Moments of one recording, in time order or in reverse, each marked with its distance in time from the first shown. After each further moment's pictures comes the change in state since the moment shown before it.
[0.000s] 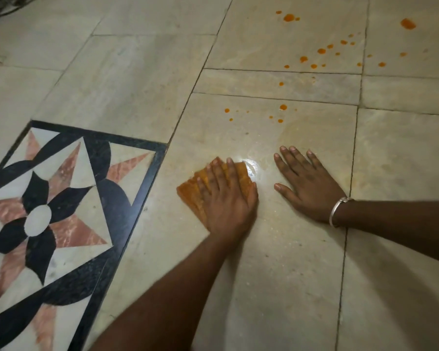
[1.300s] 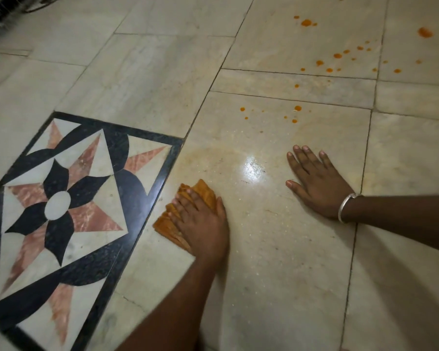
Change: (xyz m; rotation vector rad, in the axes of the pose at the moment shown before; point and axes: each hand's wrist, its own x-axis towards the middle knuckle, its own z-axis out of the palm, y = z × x) left_hand -0.053 -0.065 0.002 -0.091 0.106 -0.426; right_hand 0.001 -0.003 -0.004 0.036 -0.080 0.003
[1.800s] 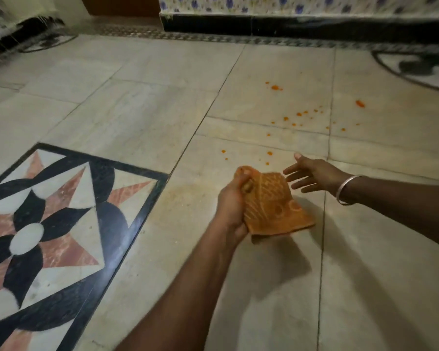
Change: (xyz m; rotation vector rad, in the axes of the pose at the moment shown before) left_hand -0.001 0.137 -0.112 -1.620 -0.823 -0.195; right_hand 0.017 0.034 -0.136 1.137 -0.140 0.506
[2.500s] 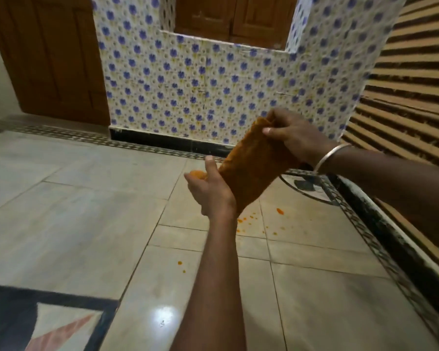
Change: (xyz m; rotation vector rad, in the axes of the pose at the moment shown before) left_hand 0.008 0.211 0.142 0.068 0.146 0.513; right_hand -0.130 -0.324 -0.086 -0.430 0.566 -0.625
